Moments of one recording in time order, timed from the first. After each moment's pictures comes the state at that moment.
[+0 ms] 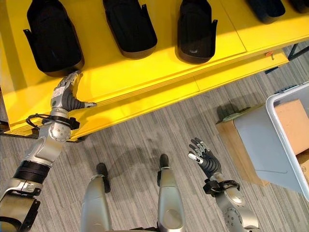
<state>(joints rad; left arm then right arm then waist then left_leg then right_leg) -0.50 0.61 -0.18 0.29 0.46 0.01 0.29 0.20 -0.53 0.14 0.02 0.81 -0.06 0.15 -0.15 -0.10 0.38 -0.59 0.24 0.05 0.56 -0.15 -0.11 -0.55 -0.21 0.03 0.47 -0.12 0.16</state>
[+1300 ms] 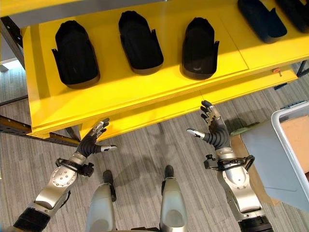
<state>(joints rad) 0.03 0.57 -0.26 0.01 -0.31 -0.21 0.04 0.07 -0.57 0.08 -0.17 0.41 -0.25 -0.08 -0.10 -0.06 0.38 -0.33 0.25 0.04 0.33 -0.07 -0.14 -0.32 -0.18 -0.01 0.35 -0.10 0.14</state>
